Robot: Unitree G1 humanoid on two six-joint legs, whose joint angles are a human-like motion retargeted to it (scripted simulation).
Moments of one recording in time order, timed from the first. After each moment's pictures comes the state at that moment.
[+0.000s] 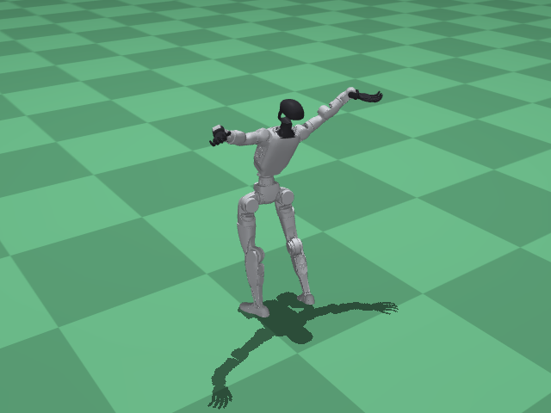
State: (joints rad) left arm -2.07 2.09 -0.99 1.31 -0.74 -0.39 0.87; right arm -2.80 -1.51 1.40 1.40 1.09 -0.50 -0.90; waist 0.14 0.10 -0.52; left_leg 0.21 0.15 0.46 0.03 -0.21 -0.21; right_leg 0.26 -0.10 -0.17 0.08 -0.03 0.26
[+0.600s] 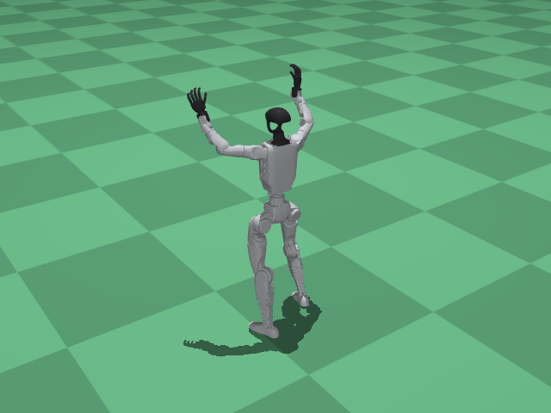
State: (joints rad) left arm -1.33 1.34 -0.47 0.65 -0.63 -0.38 0.36; right arm -1.83 -1.35 1.02 0.74 0.48 -0.28 -0.64; waist -0.05 0.01 -0.05; left_leg 0.18 0.17 0.28 0.08 -0.25 -0.18; right_leg -0.23 -0.26 -0.26 0.56 -0.16 0.19
